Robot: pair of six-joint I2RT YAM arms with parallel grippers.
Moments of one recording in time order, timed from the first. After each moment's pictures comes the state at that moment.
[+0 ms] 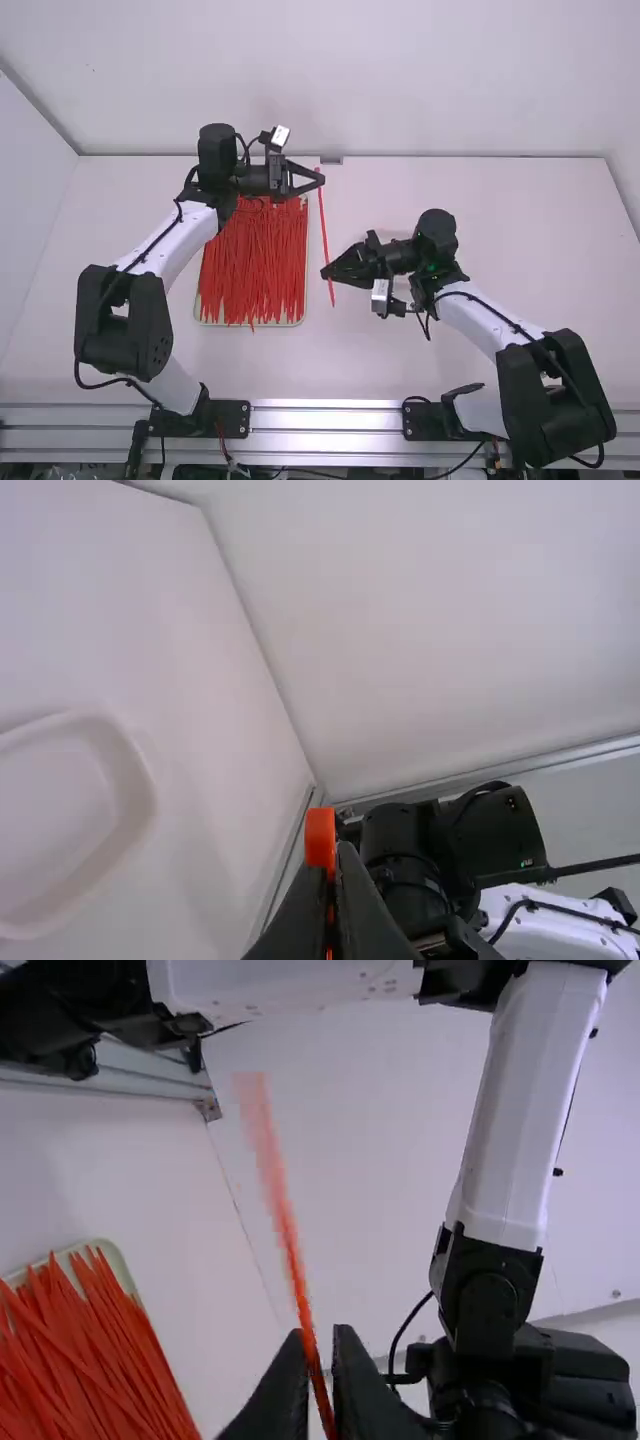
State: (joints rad) left arm -0.13 1.70 1.25 0.16 1.26 -0.87; right arm 0.35 1.42 0.63 0.81 -1.49 -1.26
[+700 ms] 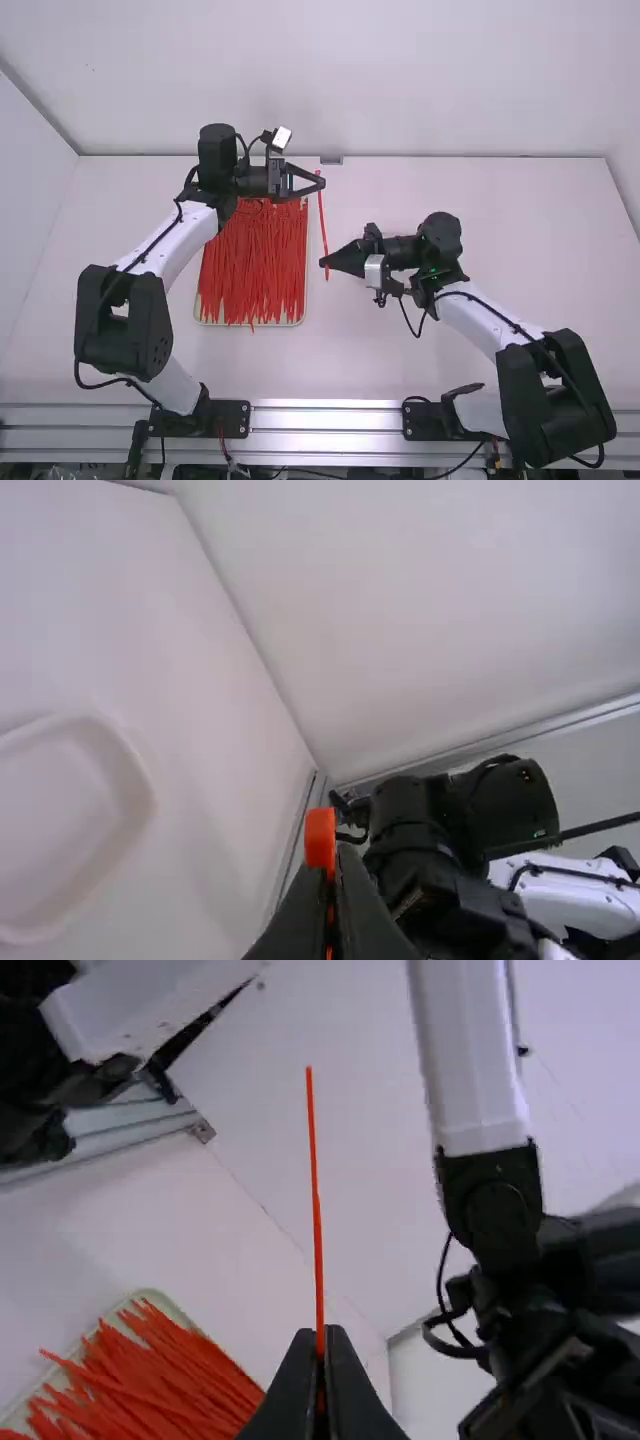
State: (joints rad) left arm -0.13 1.70 1.25 0.15 1.32 -0.79; right arm 0.35 1.42 0.63 0.95 -1.38 -0.69
